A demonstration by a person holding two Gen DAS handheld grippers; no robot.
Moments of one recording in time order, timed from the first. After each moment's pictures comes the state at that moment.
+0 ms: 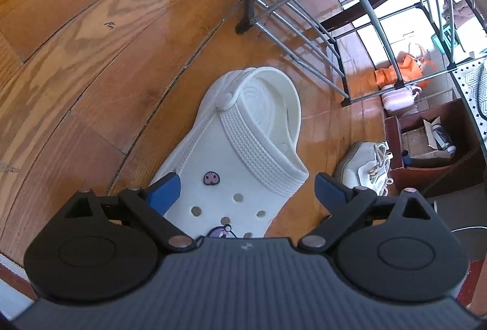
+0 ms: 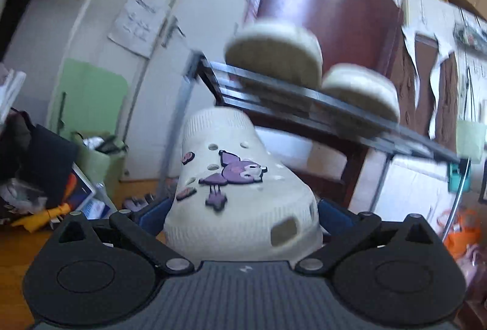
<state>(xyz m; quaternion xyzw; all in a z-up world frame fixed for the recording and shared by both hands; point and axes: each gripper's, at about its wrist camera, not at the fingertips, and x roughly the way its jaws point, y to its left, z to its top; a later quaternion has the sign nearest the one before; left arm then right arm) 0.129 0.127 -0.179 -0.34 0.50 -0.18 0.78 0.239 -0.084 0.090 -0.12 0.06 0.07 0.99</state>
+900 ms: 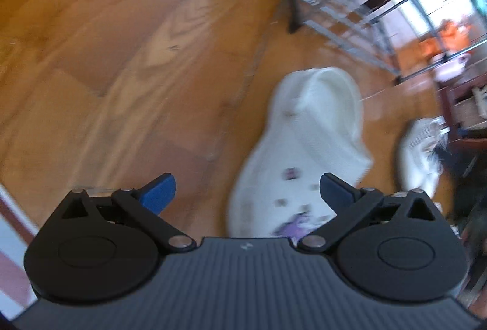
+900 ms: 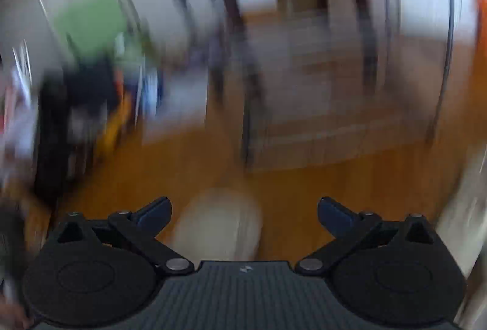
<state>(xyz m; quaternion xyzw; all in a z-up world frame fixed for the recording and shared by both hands) 0.132 0.158 -0.163 -0.20 0.57 -0.10 0.79 0.130 -0.122 -0.108 0.16 0.48 0.15 0.85</state>
